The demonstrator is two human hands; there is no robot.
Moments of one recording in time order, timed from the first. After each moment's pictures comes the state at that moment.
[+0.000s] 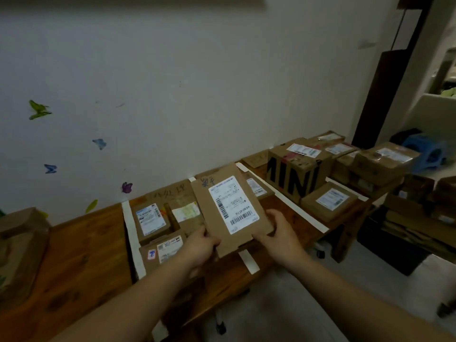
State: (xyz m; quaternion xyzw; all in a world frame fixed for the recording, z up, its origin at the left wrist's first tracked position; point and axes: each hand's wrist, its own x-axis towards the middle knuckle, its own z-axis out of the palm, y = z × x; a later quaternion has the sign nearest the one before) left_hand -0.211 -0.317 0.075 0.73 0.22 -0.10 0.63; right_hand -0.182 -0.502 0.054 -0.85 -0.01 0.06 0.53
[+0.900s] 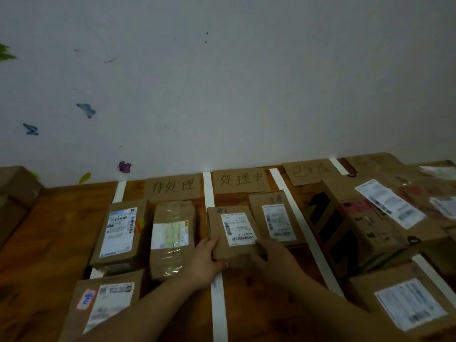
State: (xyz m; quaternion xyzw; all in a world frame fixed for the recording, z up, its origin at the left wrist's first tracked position) left_hand 0.017 -0.318 -0.019 0.87 0.24 -0.10 0.43; right_hand 0.116 -0.482 -0.037 -0.90 -0.22 0.28 0.27
